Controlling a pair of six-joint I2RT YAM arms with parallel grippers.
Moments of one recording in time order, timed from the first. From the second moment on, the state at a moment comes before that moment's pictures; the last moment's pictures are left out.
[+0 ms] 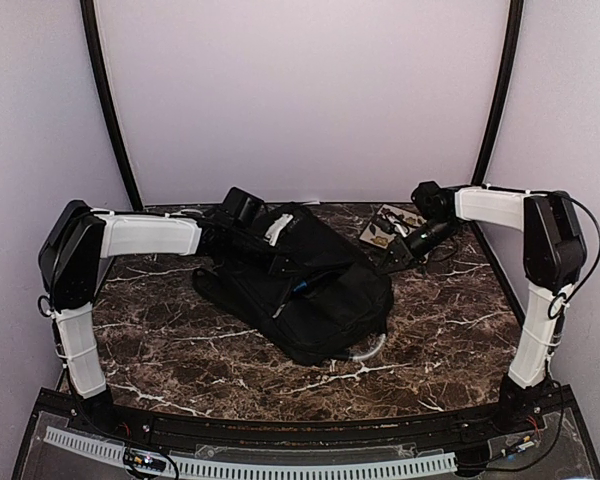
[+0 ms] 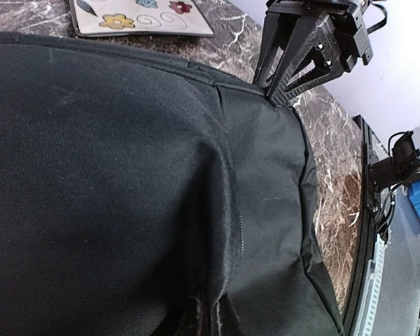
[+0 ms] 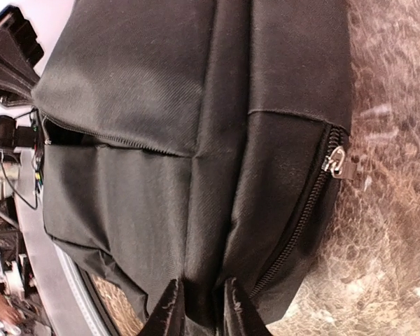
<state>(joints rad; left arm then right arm) -0.67 1.92 1.36 -0.20 0.60 -0.13 0.31 1.93 1.46 -0.89 -0.77 -0.26</state>
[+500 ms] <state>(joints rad) -0.76 1.96 1.54 -0.48 0.66 0.00 0.36 1.81 1.32 -0.90 -0.71 -0.30</state>
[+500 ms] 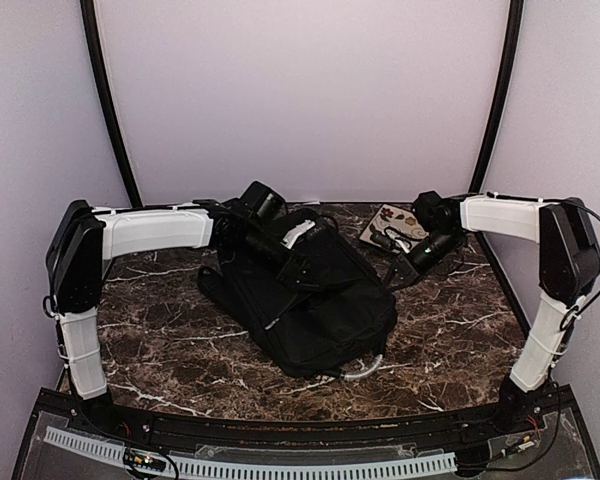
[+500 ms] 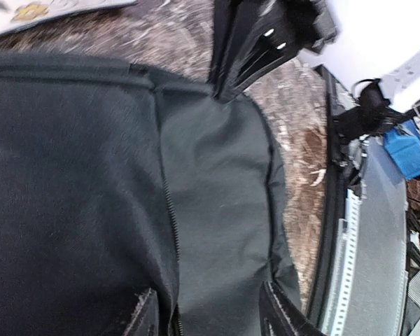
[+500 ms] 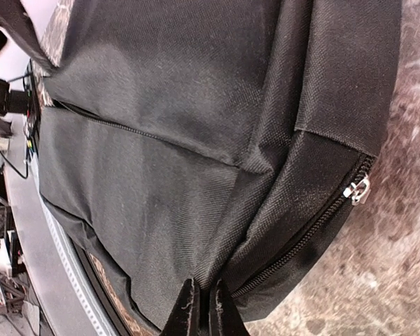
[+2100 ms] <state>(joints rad) -0.76 1.40 0.99 -0.26 0.08 -0.45 0.44 1.52 1.62 -0.72 -0.32 -0.35</state>
